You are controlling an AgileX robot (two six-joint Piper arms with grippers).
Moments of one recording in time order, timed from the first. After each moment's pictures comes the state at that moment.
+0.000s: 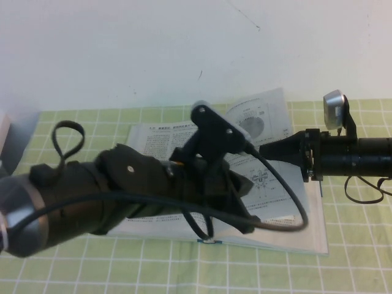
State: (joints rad) right arm 0.06 2.13 -1.10 1.70 1.21 -1.24; left arm -0.72 1.55 -0.95 -1.13 0.22 1.16
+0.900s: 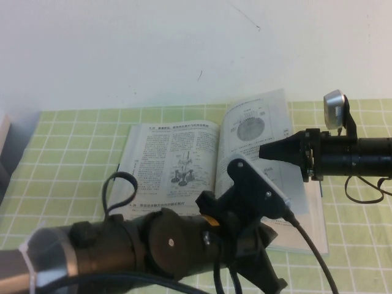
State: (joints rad) right arm 0.06 2.13 -1.10 1.70 1.21 -1.24; left arm -0.93 1.56 -0.86 -0.99 0.08 0.99
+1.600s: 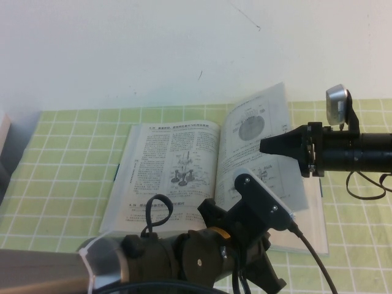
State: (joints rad) right arm 0.06 2.10 -1.09 1.71 1.21 -1.21; left arm -1.00 1.70 -0.86 -1.01 -0.16 0.99
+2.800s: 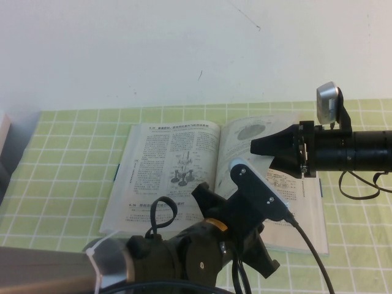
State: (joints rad) right arm 0.11 2.07 -1.09 1.70 1.22 -1.16; left arm -1.00 1.72 -0.86 -0.98 -0.33 1.01
